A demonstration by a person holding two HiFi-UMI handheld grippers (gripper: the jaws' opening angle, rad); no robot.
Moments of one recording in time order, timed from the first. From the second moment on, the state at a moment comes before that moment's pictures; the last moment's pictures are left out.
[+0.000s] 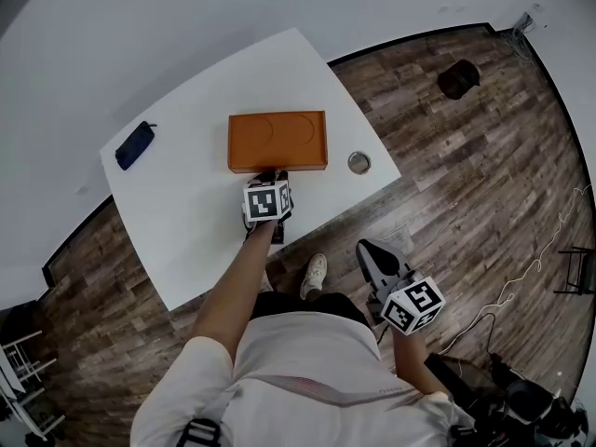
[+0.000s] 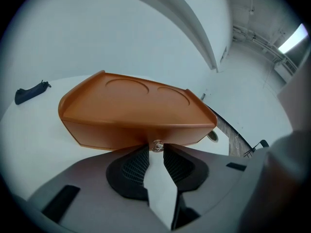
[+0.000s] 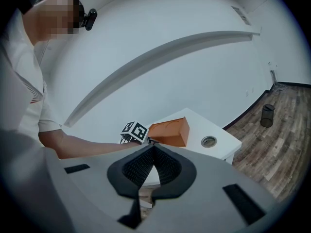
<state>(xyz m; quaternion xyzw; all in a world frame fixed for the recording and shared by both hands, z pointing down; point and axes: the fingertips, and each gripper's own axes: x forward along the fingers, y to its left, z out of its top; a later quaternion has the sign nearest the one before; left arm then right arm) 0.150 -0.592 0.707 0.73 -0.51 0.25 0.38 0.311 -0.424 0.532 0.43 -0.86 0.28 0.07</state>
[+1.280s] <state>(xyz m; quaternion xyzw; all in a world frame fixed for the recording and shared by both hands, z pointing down) 0.153 -0.521 0.712 0.73 -0.49 0.26 0.41 0.301 -0.419 0.536 0.42 -0.86 0.29 0.07</state>
